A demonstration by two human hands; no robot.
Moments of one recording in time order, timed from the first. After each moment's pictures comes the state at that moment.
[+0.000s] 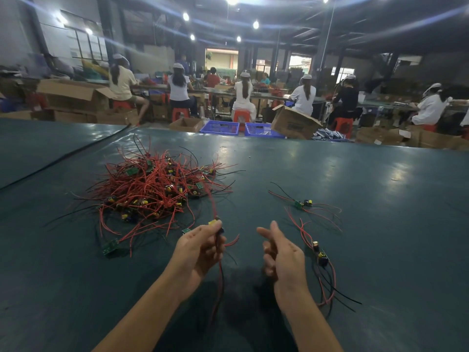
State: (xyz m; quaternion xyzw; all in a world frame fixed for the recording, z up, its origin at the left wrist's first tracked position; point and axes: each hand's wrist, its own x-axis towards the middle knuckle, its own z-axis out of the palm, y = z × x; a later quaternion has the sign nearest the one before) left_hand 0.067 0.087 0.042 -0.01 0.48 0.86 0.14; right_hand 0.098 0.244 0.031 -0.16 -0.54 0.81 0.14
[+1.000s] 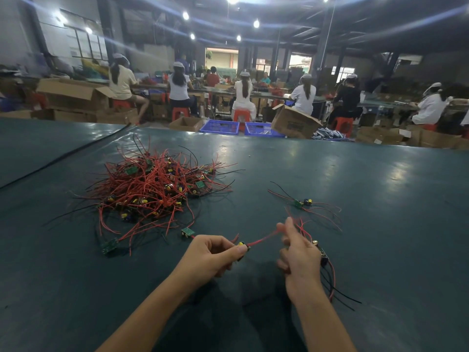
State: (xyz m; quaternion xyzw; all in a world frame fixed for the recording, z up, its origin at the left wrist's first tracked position) left_hand 0.075 0.090 0.039 0.16 0.73 0.66 0.11; right_hand 0.087 0.264 0.033 -0.24 -0.52 0.80 0.19
